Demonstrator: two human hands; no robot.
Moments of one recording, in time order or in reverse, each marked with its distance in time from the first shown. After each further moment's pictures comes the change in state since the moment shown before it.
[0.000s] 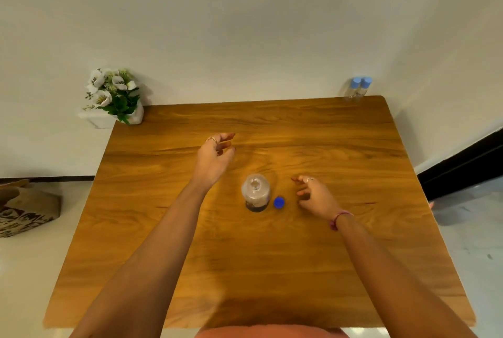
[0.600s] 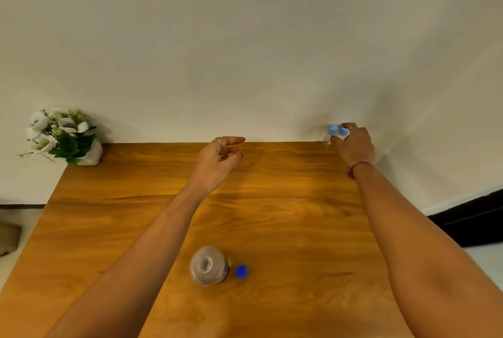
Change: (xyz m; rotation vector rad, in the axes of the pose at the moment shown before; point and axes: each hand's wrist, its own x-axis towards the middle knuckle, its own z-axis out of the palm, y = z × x) left_hand 0.095 0.085 0.070 -0.085 -0.147 0.092; right_hand 0.158 0.005 -0.229 -0.165 0.658 0.079
